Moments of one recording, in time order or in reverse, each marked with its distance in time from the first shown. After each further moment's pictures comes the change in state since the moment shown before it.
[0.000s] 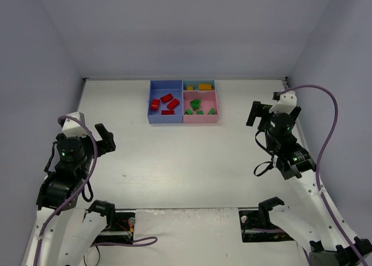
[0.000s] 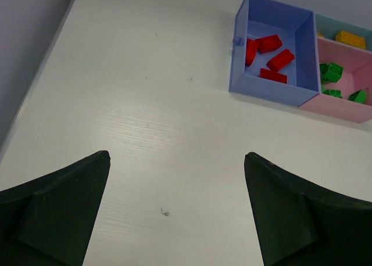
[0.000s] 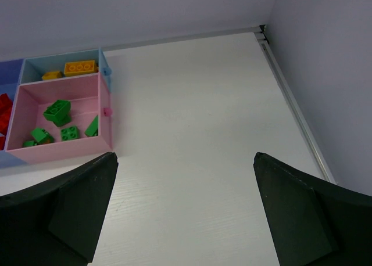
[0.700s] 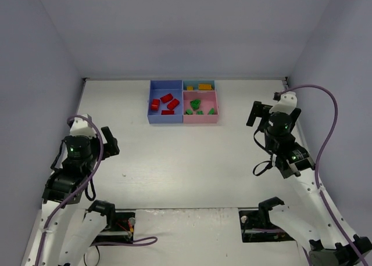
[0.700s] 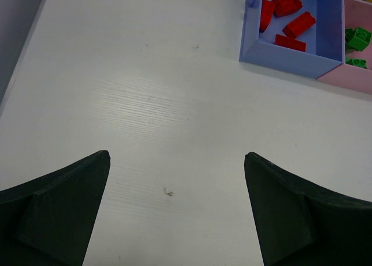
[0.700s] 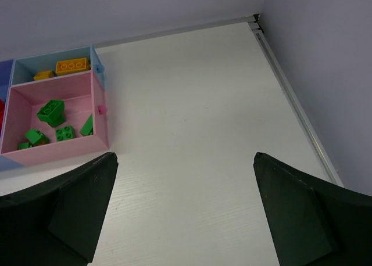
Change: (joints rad) left arm 0.000 0.020 -0.063 -0.052 0.016 -0.028; right arm 0.000 0.009 -0.001 -0.032 0.045 0.050
